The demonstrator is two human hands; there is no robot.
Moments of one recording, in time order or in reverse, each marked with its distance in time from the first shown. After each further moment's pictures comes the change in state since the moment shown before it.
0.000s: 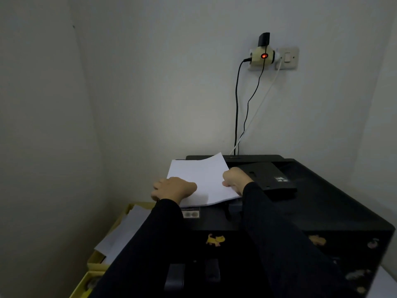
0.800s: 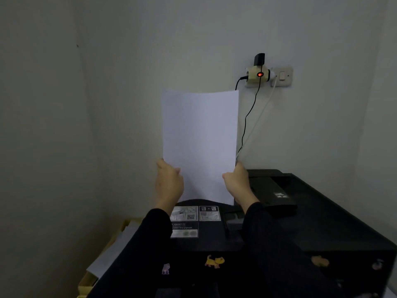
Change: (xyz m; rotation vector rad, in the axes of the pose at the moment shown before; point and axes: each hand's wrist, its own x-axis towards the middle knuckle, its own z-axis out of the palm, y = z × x) left_hand 0.026 0.014 -0.021 -0.670 0.465 0.379; right_hand 0.000 -0.018 -0.006 0.162 0.193 -0.343
